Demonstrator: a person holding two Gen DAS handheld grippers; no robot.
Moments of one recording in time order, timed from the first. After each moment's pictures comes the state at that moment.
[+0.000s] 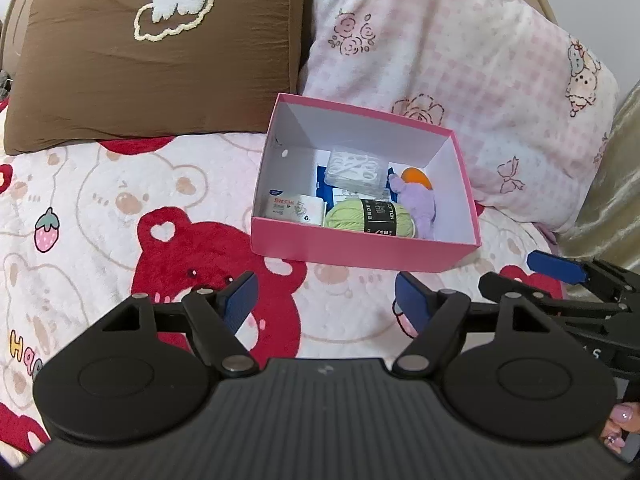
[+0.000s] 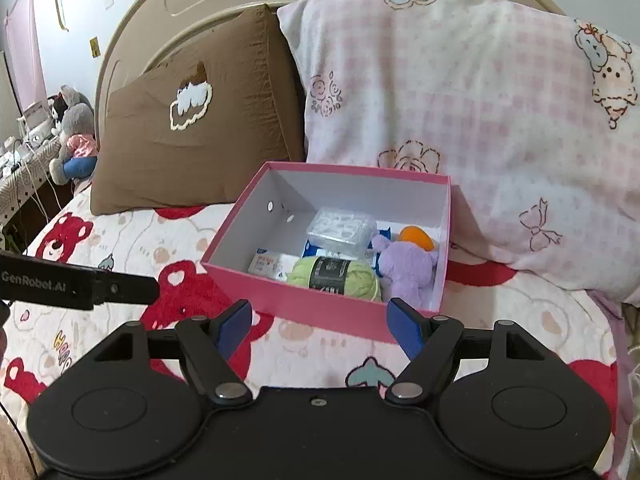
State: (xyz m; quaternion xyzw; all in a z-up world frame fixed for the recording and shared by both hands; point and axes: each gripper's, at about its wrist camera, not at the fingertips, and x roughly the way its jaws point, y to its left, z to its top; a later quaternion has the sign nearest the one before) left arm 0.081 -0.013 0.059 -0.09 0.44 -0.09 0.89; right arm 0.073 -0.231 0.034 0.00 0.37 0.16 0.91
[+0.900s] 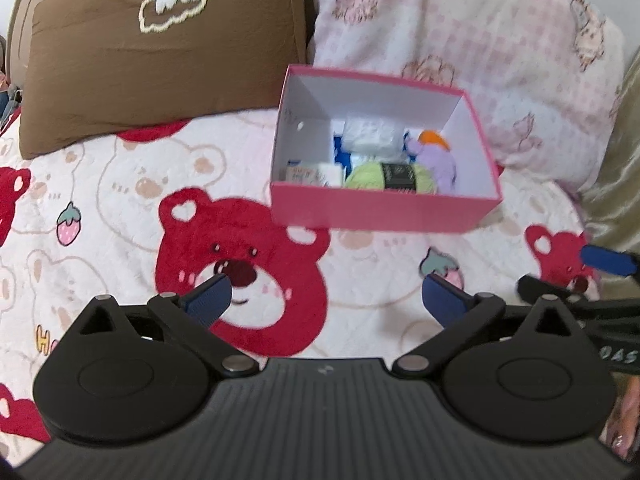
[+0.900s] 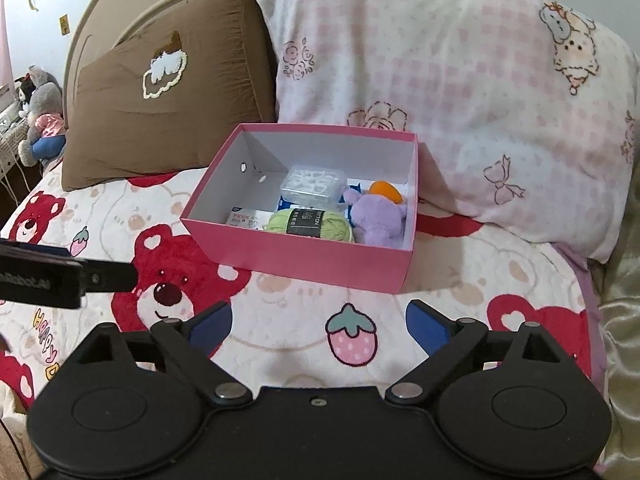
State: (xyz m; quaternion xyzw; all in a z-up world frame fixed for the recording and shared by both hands) left arm 0.068 -0.020 0.043 -0.03 0.48 -0.07 0.88; right arm 0.038 -0.228 0.026 -0.01 0.41 0.09 0.91
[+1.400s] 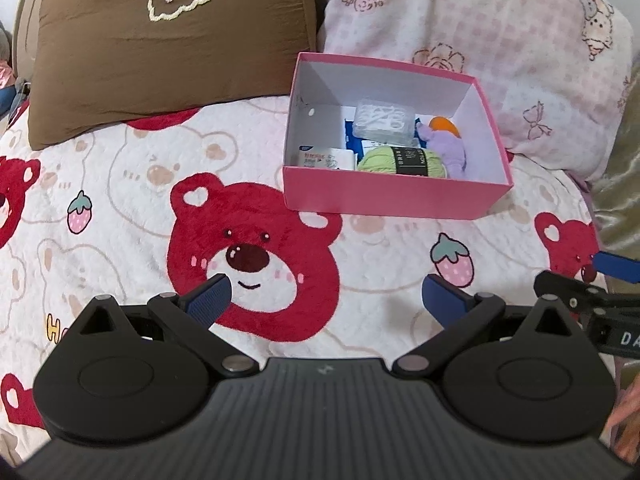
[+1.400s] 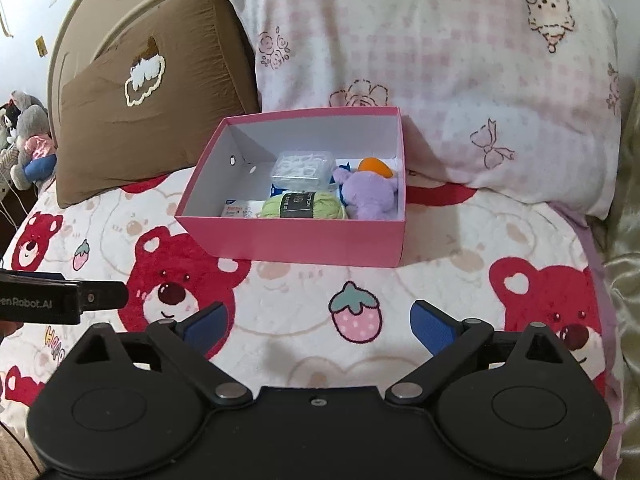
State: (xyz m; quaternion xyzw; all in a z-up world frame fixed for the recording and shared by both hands) left arm 0.061 -0.015 0.043 -0.02 0.49 -0.07 0.87; right arm 0.033 -0.239 0.022 0.04 0.43 0.08 0.90
